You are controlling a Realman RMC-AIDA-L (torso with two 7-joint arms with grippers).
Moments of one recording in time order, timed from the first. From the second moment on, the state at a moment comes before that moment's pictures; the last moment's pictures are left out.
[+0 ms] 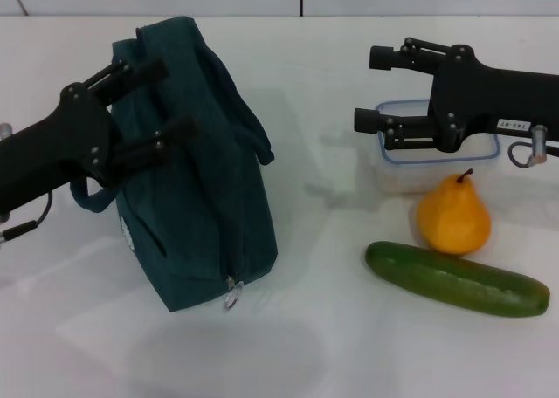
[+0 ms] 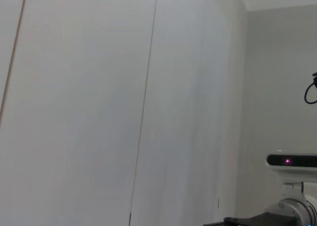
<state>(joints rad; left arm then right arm) -0.43 -1.87 1.49 0.22 0.76 1.76 -0.88 0.58 1.92 -1.39 -0.62 -1.16 -1.45 1.16</state>
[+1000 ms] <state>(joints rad) -0.27 -1.84 1.34 0.67 1.00 1.52 -1.38 0.57 1.92 -1.39 -0.63 -1.16 -1.44 1.14</state>
